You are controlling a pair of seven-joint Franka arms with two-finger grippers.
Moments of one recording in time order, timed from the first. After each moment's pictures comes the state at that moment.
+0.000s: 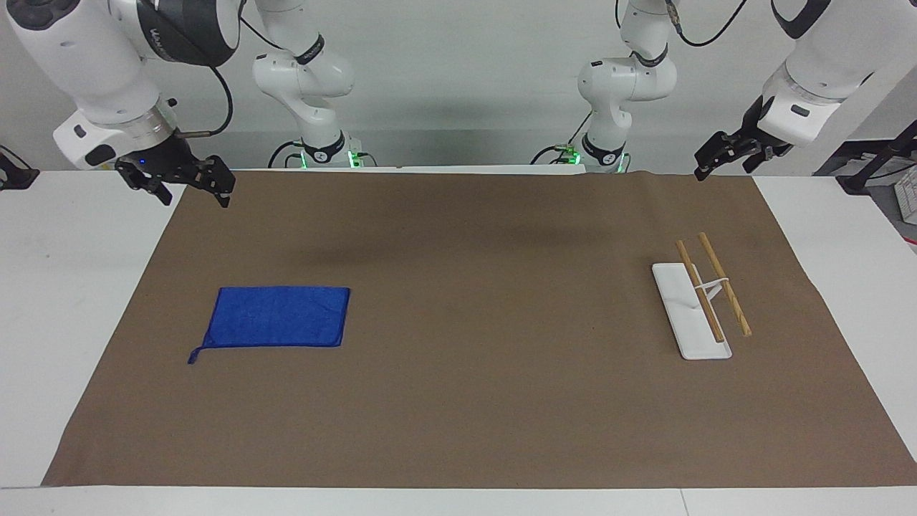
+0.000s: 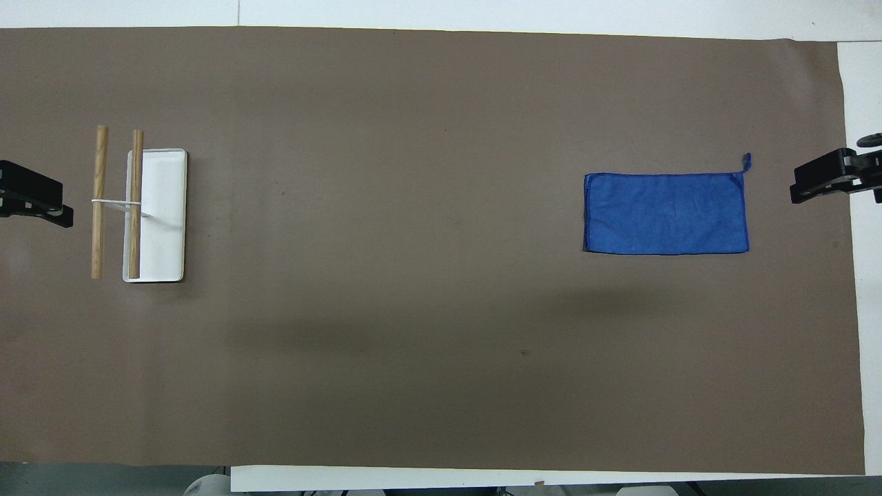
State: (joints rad) left arm -0.06 -0.03 -0.05 -1.52 -0.02 1.33 -0.19; right arm -0.04 0.04 -0.04 -1.54 -0.06 1.48 -0.05
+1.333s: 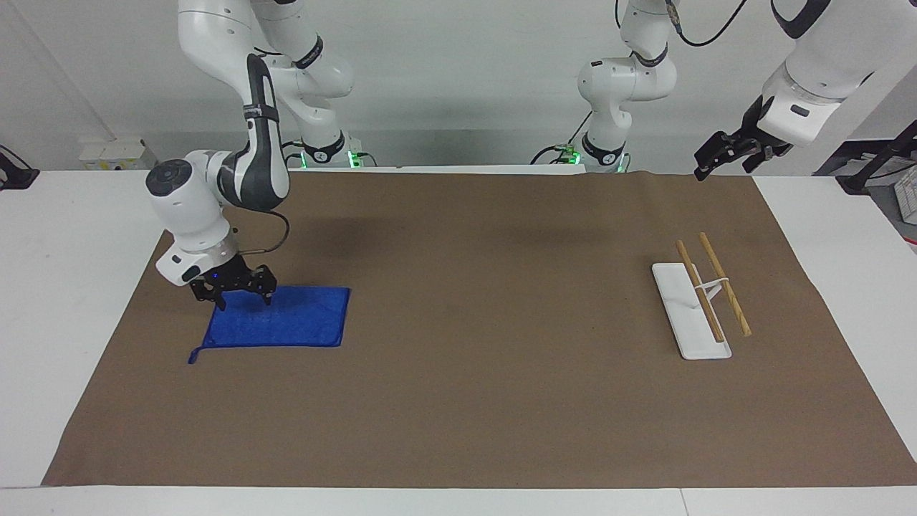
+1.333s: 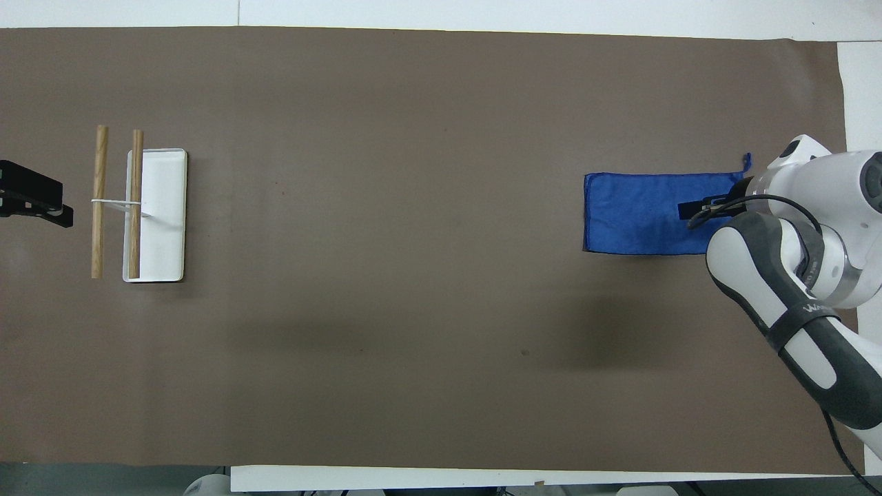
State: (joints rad) left arm -0.06 -0.03 -0.05 -1.52 -0.02 1.33 -0.19; right arm -0.09 0.17 -0.04 -2.19 0.04 2.48 -0.28
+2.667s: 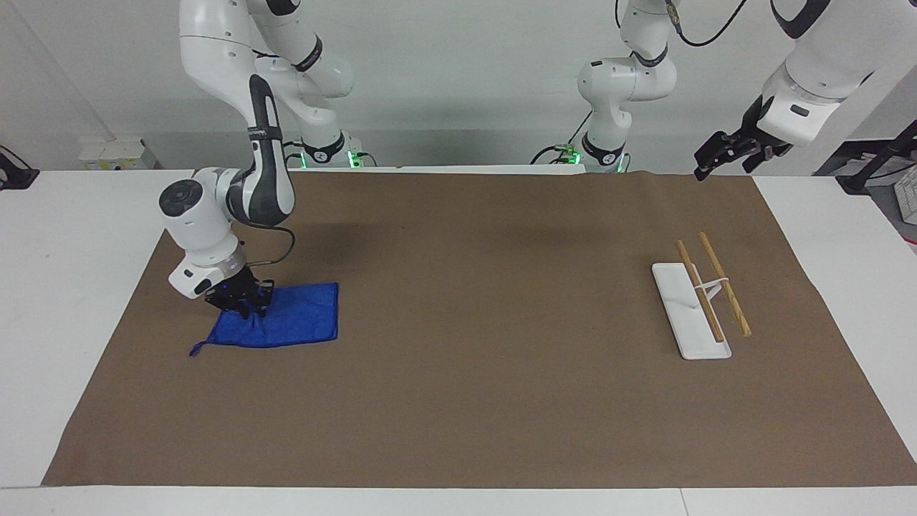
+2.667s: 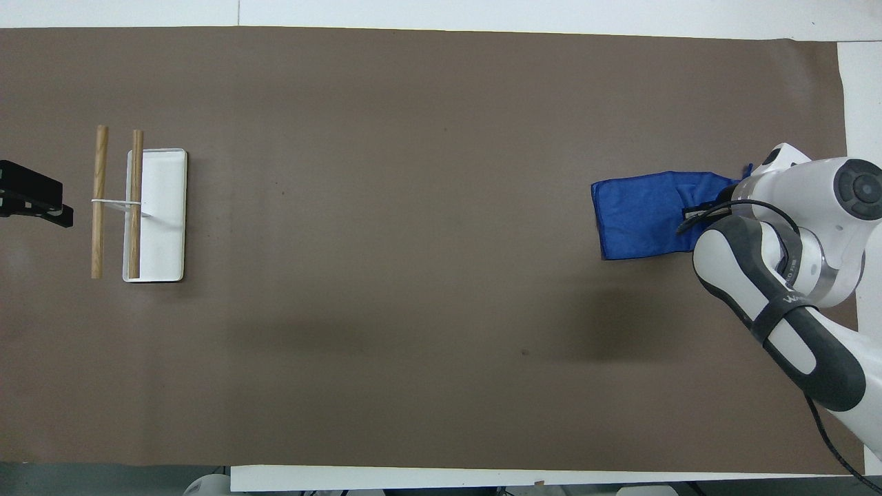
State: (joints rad) left arm -0.06 -0.03 -0.05 -1.52 -0.02 1.33 -0.19; right arm -0.09 0.22 -0.03 -2.21 0.04 2.52 -0.30
